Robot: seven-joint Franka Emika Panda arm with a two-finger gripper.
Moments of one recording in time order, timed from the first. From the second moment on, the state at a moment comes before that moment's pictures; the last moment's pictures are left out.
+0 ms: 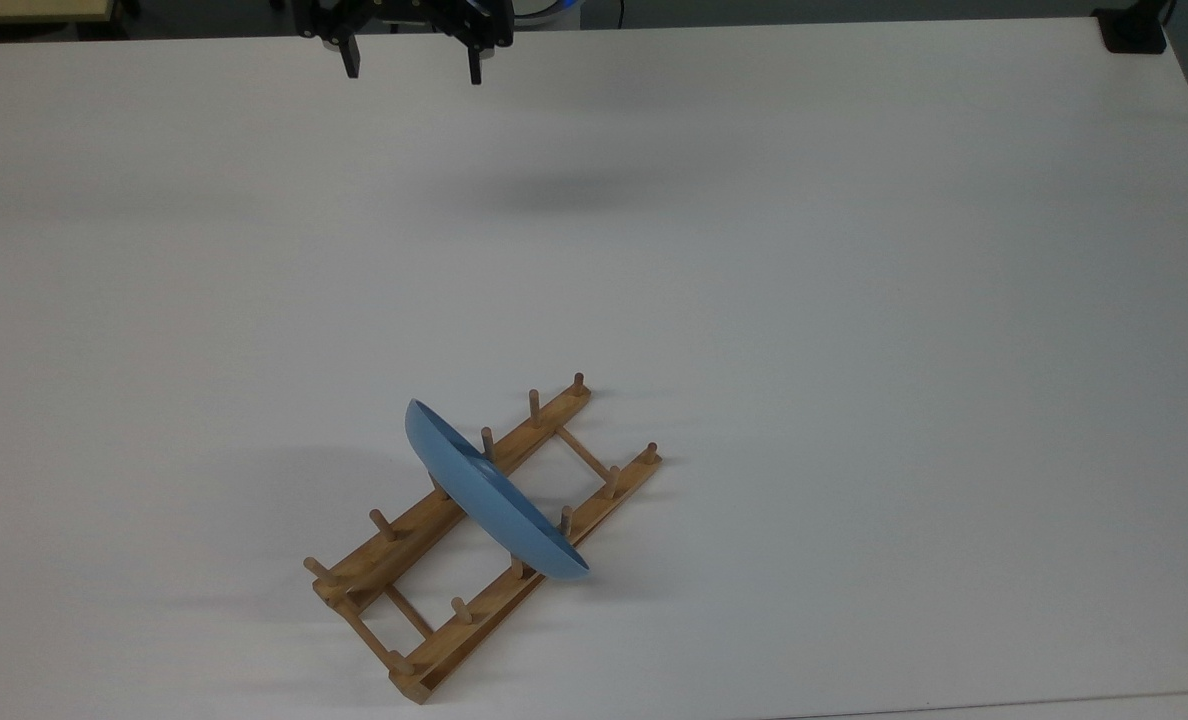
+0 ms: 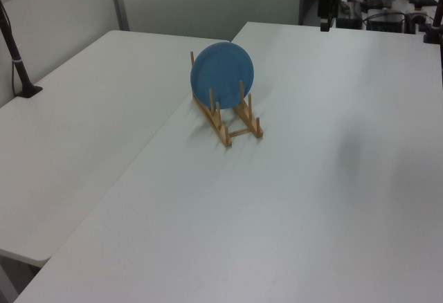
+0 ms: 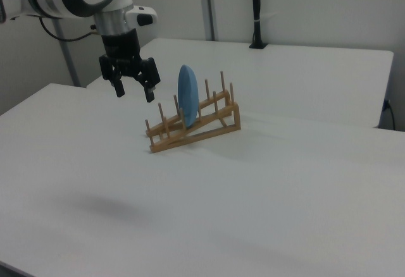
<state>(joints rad) -0.03 0.05 0.01 -1.58 -0.05 1.62 -0.03</state>
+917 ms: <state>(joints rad) -0.03 0.06 0.01 -1.58 -0.05 1.64 -0.03</state>
